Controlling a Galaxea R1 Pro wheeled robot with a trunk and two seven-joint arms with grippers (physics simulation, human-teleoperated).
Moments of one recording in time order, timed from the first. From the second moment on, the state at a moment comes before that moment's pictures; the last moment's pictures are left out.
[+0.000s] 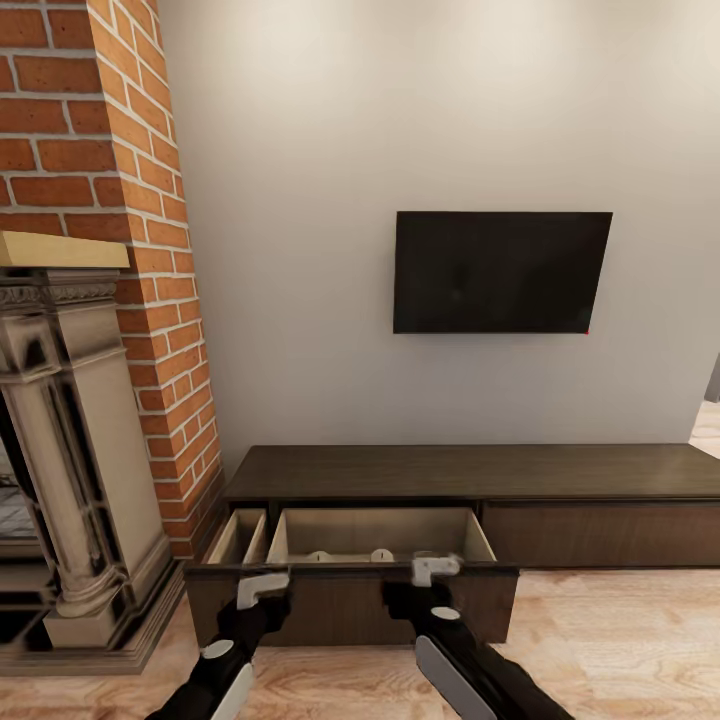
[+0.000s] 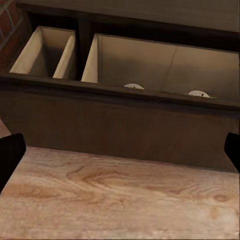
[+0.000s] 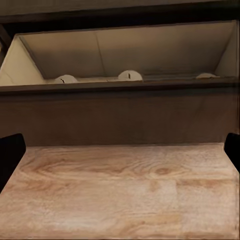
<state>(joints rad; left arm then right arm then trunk) -0.28 0.01 -0.30 -0.94 0.36 0.17 0.31 -0.43 -0.04 0.75 -1.01 -0.76 0.28 -0.57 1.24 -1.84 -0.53</state>
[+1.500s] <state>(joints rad) -0.30 0.00 -0.36 -0.51 0.30 -0.16 0.09 -0.43 0.00 0.79 -0.46 -0.69 -0.18 -0.42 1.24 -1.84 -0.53</state>
